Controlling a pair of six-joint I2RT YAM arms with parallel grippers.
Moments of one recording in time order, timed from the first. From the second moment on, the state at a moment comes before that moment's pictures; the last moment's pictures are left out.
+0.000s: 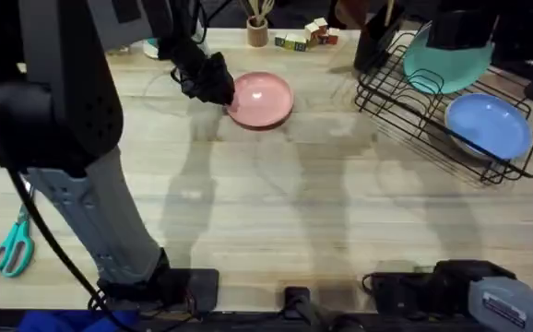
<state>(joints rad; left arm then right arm) -0.06 2.05 1.53 -0.83 0.29 -0.30 -0.01 1.09 1.22 -0.72 -0.04 -0.06</state>
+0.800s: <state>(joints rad) -0.06 2.07 1.91 -1.17 0.43 -0.30 -0.01 1.09 1.22 -0.72 -0.04 -0.06</state>
